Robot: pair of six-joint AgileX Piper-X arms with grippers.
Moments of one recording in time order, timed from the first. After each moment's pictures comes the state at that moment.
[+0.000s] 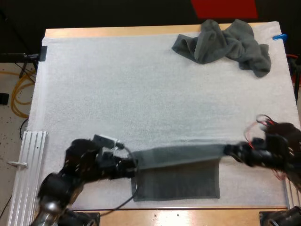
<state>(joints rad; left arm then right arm) -0.37 0.70 -0.51 0.76 0.57 -2.11 0.41 0.81 -0.72 0.90 -0.37 -1.19</state>
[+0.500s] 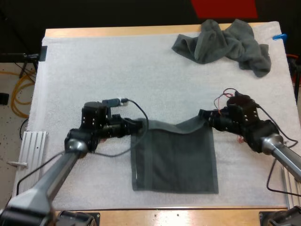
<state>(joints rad) -0.18 1.41 -0.62 0.18 0.69 -2.12 0.41 1.41 -0.70 0.23 -0.22 -1.12</state>
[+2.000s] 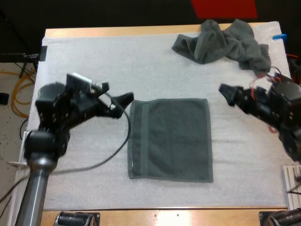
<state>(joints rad) -0.08 0.96 -0.90 0.54 0.64 -1.88 0.25 1.02 -0.83 0.46 -0.33 -1.29</state>
